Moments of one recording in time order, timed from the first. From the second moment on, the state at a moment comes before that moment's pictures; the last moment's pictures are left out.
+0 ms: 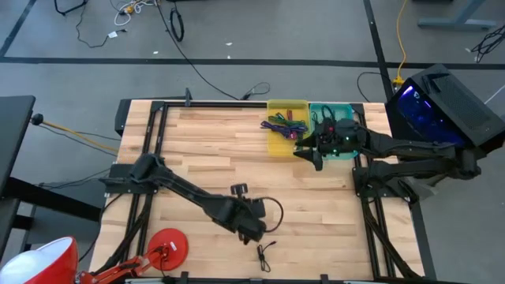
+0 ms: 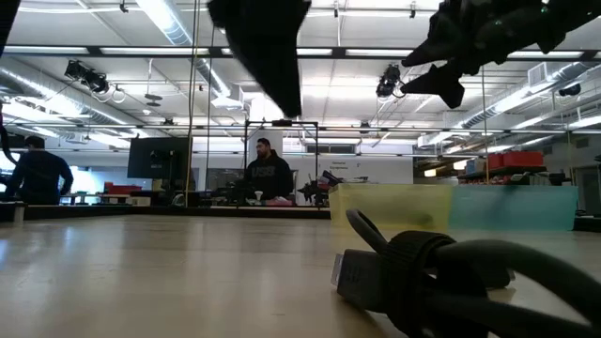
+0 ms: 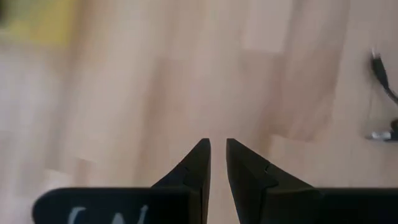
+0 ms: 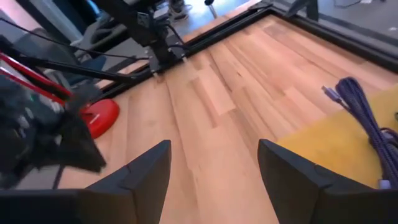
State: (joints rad) left arm -0.45 2.07 1.79 -1.02 -0.46 -0.54; right arm -0.27 0.88 0.59 -0.09 -0.19 0.36
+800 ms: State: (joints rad) left arm -0.49 2.18 1.79 -0.72 -0.02 -0.76; right arm -0.16 0.88 0.59 -0.07 -0.02 0.38
